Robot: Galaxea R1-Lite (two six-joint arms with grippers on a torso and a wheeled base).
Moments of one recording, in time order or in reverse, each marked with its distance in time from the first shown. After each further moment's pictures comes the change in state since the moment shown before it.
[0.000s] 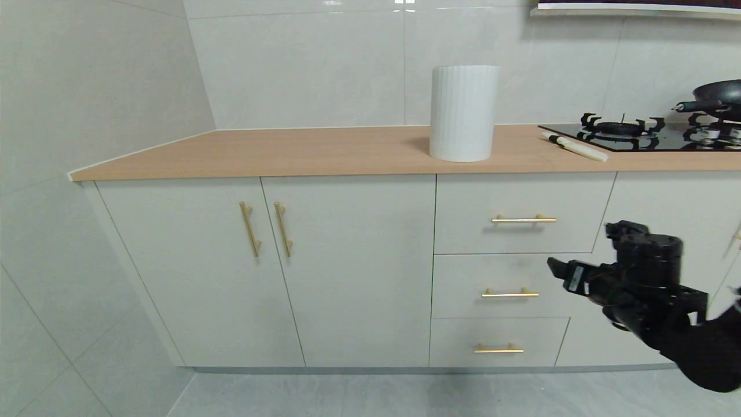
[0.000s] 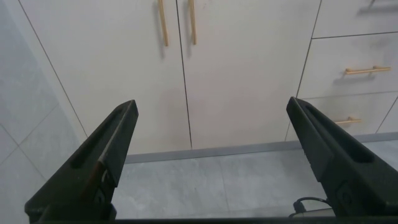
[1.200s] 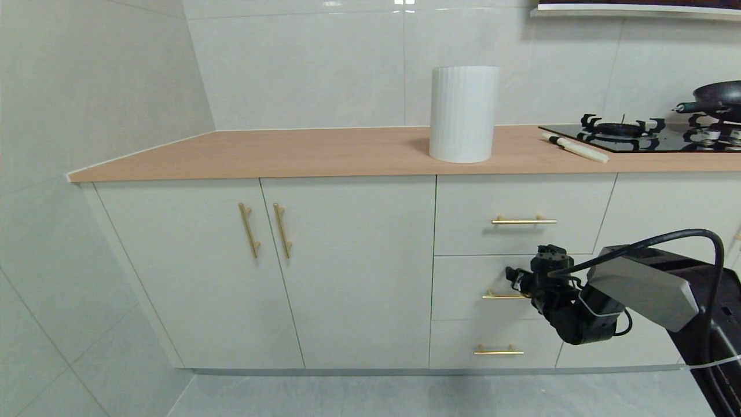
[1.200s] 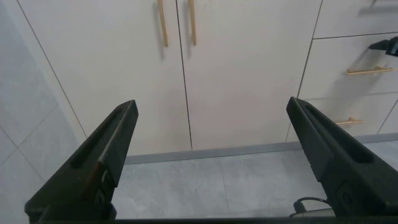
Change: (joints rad) left arm 0.000 0.000 0.000 0.000 0.000 0.000; right arm -0.087 0.773 -0.743 0.011 0.043 0.084
